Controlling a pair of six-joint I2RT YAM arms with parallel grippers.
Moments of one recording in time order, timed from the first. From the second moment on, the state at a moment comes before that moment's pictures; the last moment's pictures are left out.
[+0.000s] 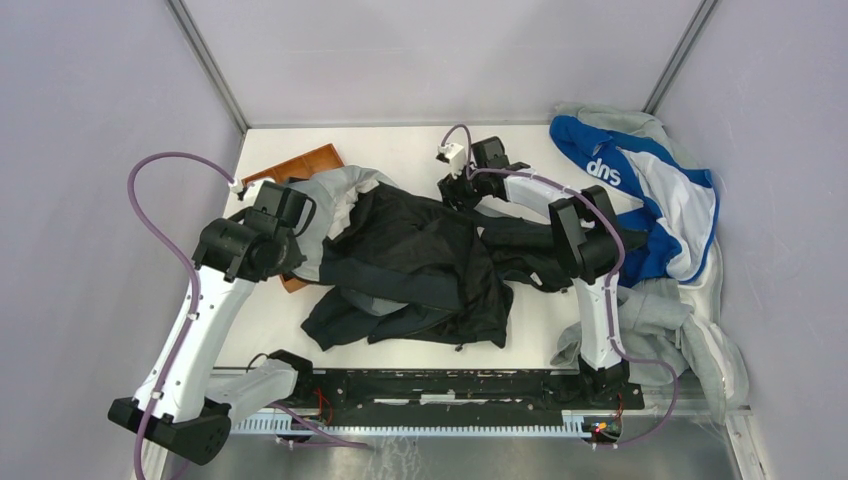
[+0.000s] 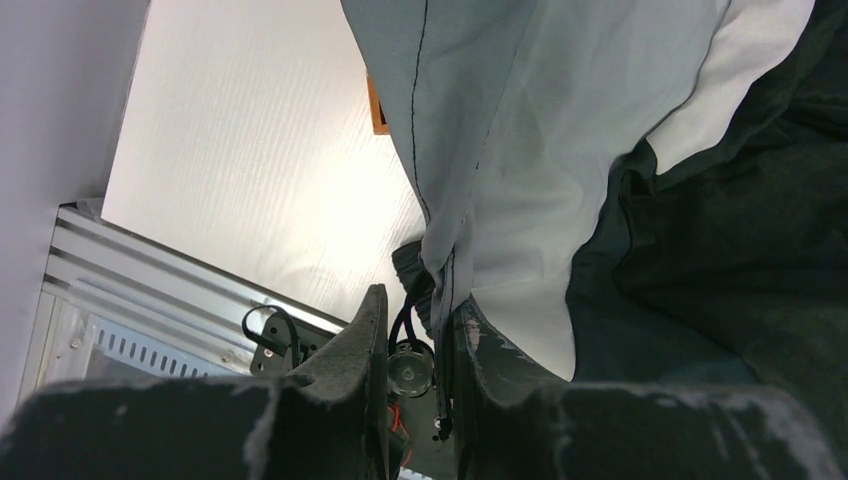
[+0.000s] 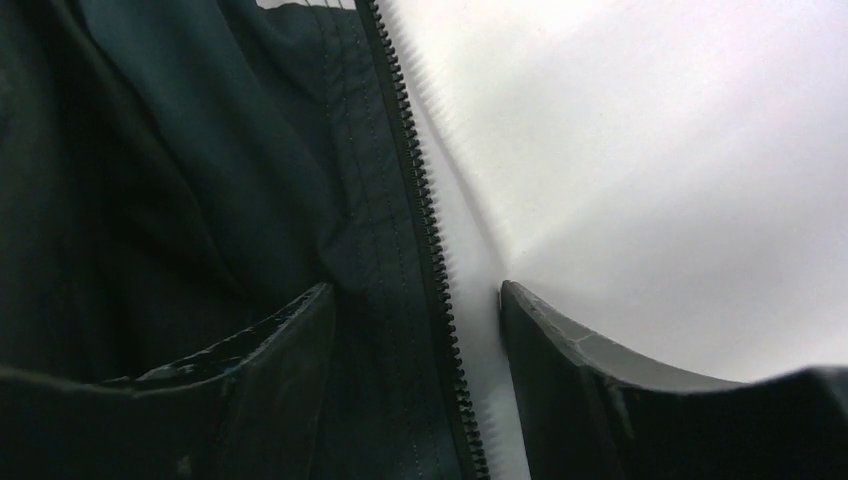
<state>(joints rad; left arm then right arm) -0.36 1.03 1.34 -1.40 -0.49 -0.64 0.42 2.19 1.60 -0.26 -0.48 -0.26</state>
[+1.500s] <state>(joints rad) -0.36 1.47 2.20 -0.36 -0.19 -0.20 0.23 1.62 2.17 -0.04 -0.40 -0.27</state>
